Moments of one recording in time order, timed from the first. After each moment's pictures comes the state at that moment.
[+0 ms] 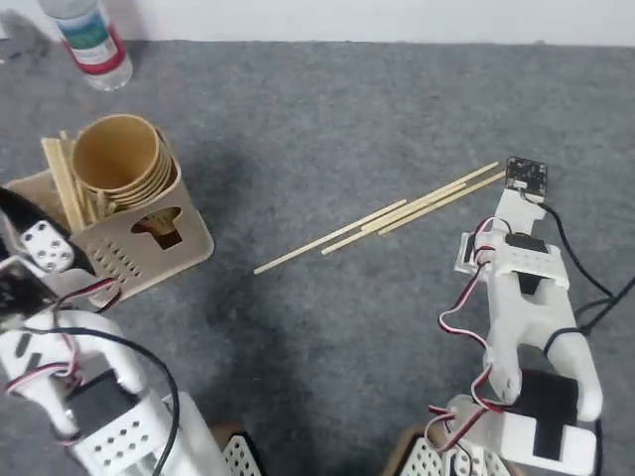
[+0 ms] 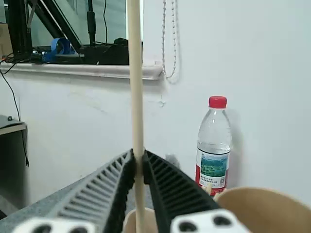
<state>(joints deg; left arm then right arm) -39.8 -82.0 69.7 20.0 5.4 7.9 -8.9 47.2 38.9 -2.6</state>
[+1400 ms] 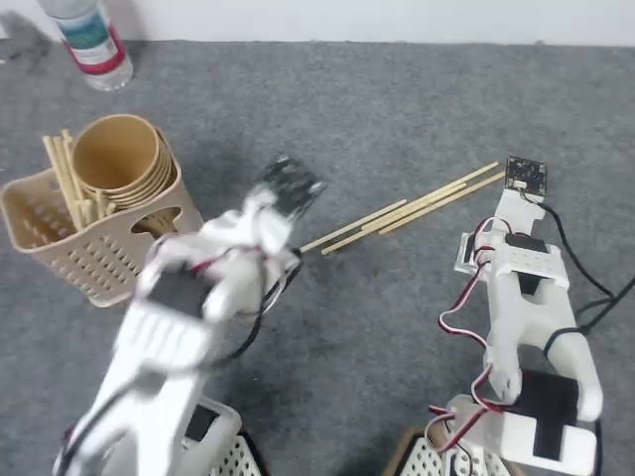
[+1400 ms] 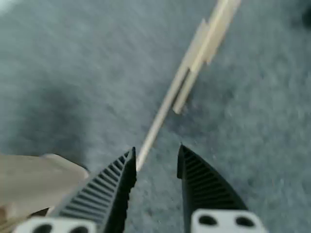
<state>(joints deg) 15.6 -43.6 41.5 73.0 -13.6 8.0 -8.9 47.2 38.9 -2.6</state>
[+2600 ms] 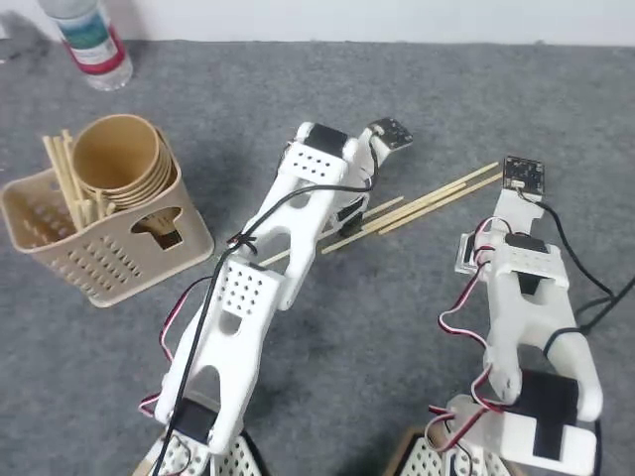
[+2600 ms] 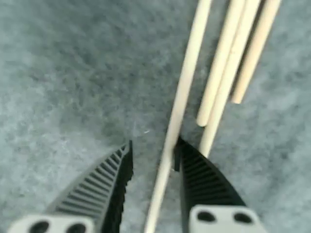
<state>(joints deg) 18.5 64.7 -59.9 97.9 -20.6 8.0 -8.9 47.2 38.9 -0.9</state>
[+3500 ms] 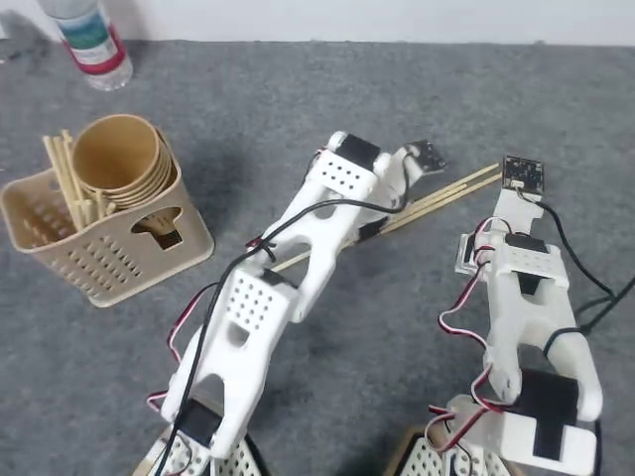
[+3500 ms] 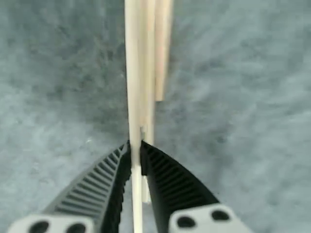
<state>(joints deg) 25.8 56.0 -51.0 98.9 -22.9 8.0 -8.9 47.2 38.9 -0.6</state>
